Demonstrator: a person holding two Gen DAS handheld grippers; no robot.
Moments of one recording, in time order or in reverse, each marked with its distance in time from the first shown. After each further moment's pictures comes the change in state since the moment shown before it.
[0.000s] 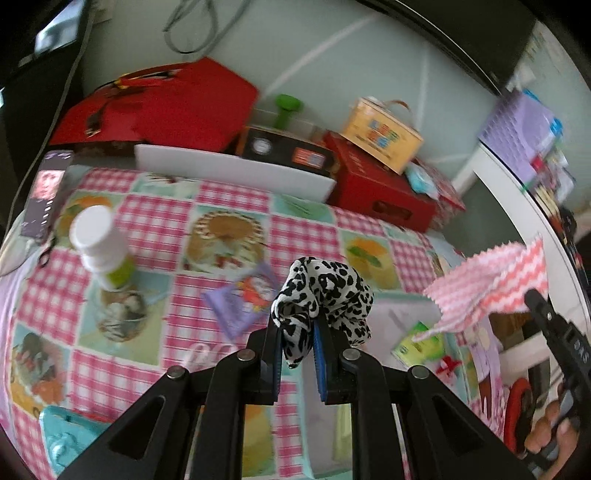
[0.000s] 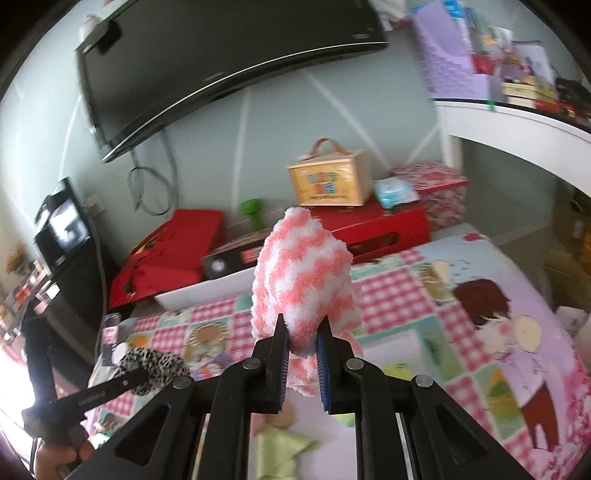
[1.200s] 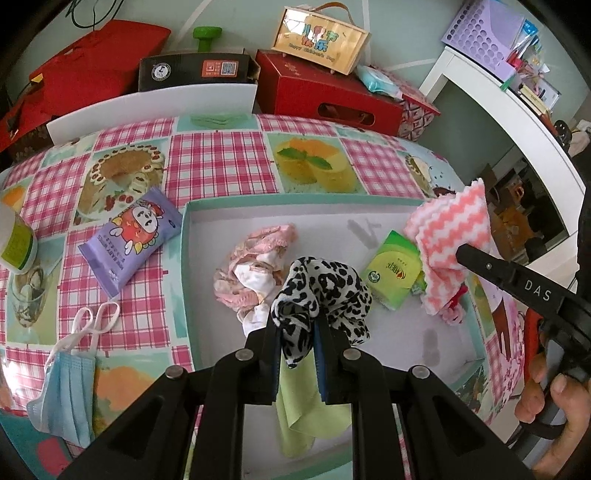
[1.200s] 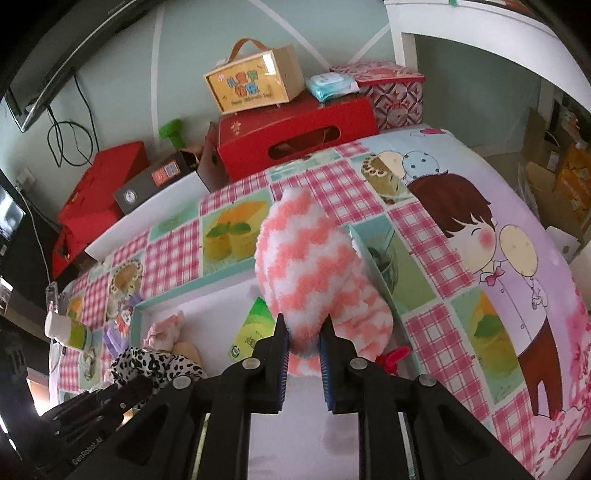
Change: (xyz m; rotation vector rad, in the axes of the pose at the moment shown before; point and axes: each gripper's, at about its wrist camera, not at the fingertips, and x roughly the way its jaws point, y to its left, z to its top) left arm 0.090 -0.075 -0.050 0.167 0.232 -0.036; right arm 0.086 -0.068 -0.048 0.091 0.343 -0.148
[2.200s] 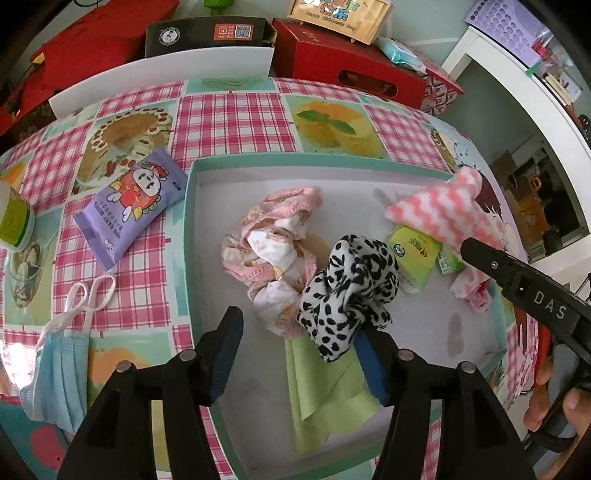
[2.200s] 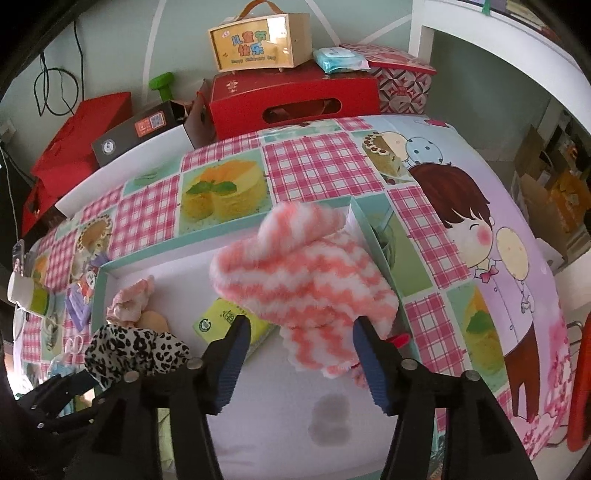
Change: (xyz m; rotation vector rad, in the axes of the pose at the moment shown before) left arm 0.025 0.008 -0.005 -0.026 0.108 0.056; right arm 0.022 0.021 -0.006 -0.101 0.109 -0.144
